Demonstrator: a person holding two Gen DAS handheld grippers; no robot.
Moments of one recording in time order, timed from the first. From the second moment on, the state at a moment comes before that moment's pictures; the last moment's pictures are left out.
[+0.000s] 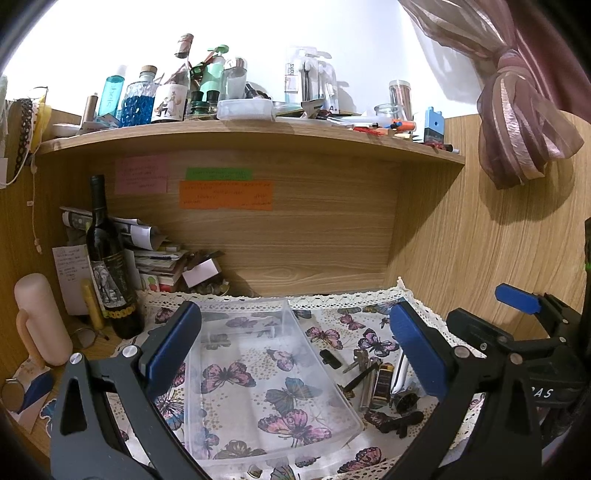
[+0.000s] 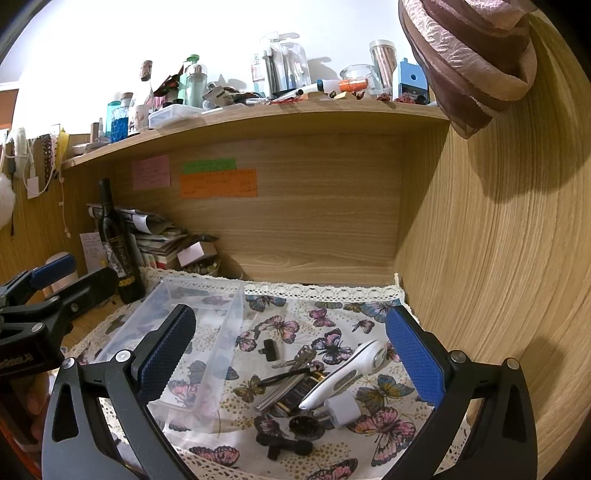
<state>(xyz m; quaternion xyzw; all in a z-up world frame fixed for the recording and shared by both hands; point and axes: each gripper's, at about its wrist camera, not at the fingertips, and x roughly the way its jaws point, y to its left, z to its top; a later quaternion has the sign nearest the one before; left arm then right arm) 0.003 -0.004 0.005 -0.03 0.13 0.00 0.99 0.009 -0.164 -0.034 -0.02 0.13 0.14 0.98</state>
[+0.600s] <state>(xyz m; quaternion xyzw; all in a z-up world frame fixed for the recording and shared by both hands) 0.004 -0.006 0.006 -0.03 0.13 0.00 0.99 0.008 -0.165 -0.032 -0.02 0.13 0.14 0.98</state>
